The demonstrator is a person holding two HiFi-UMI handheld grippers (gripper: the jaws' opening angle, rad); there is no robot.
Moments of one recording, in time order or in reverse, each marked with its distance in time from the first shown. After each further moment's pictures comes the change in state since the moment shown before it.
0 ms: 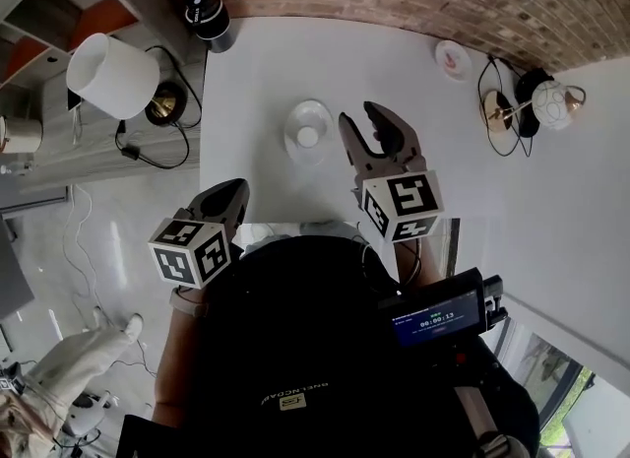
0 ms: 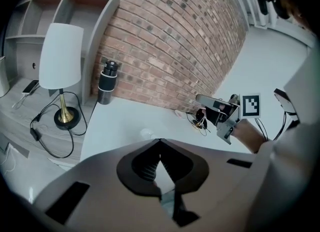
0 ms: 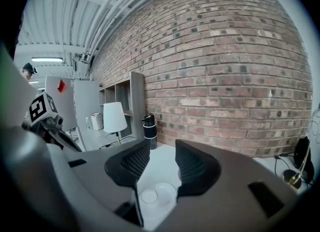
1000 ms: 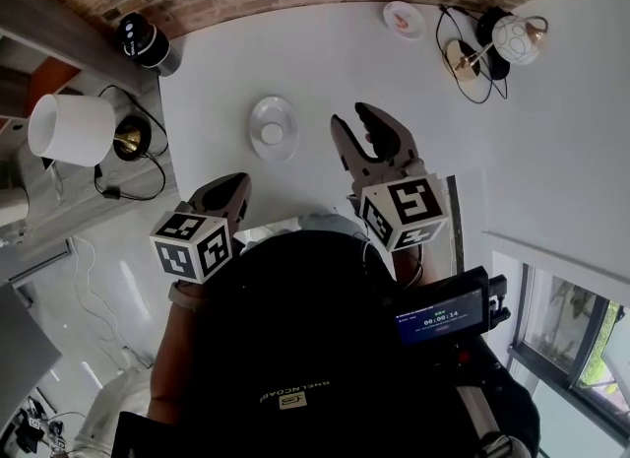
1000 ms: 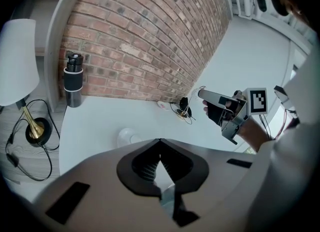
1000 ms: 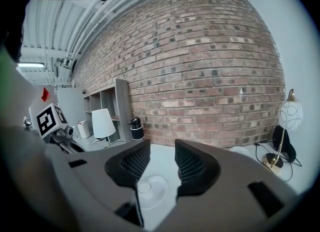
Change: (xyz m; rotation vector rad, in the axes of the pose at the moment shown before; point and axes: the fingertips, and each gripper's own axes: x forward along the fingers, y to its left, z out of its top) left arm 0.047 -0.048 0.007 0.164 0.119 -0.175; right arm -0.067 -0.028 -0.011 0.134 0.006 -0.162
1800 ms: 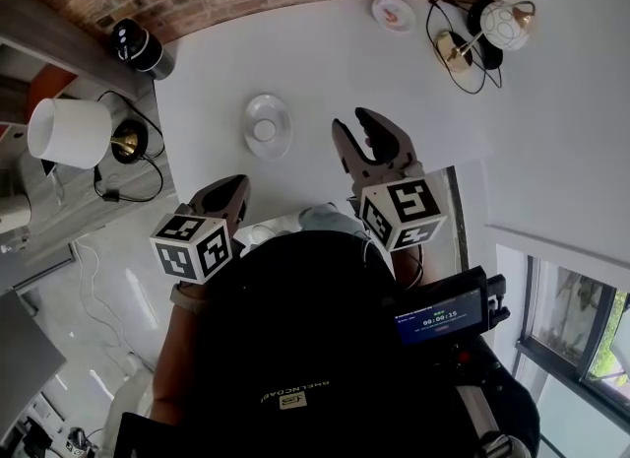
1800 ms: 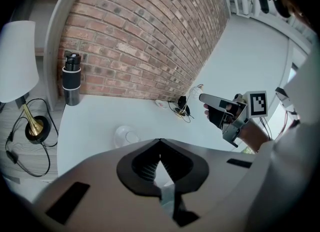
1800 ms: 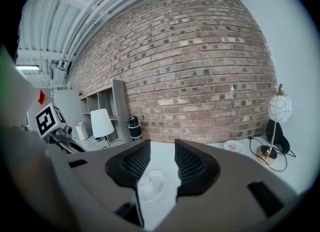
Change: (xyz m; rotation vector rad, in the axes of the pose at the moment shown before) left arm 0.000 -0.018 -0.011 0.010 0.008 -0.003; right arm -0.028 -0.010 -0.018 0.045 0.001 -0.040
